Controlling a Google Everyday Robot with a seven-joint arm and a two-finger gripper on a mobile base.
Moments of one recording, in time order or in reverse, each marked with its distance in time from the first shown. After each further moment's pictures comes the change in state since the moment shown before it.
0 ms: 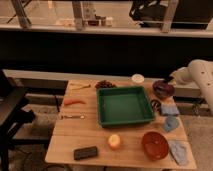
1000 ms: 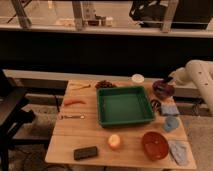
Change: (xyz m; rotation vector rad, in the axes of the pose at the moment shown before) arm -0.005 0.003 0.000 -0.011 0.025 -0.045
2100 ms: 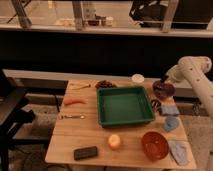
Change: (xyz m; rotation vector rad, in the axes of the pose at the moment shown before) arm -0.017 -0.005 0.004 -0.025 0.061 0.017
